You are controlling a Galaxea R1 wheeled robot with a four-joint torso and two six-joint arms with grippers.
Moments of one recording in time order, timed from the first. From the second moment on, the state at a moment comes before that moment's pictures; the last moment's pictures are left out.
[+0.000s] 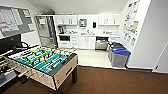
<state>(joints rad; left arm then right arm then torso) 1.49 2.87 -2.55 0.83 -0.11 -0.82 -1.51 2.99 -2.61 -0.71 0.12 0.83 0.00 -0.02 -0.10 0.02</state>
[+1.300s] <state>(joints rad) 1.49 2.87 -2.55 0.83 -0.11 -0.82 -1.51 2.99 -2.61 -0.71 0.12 0.83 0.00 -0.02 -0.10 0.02</state>
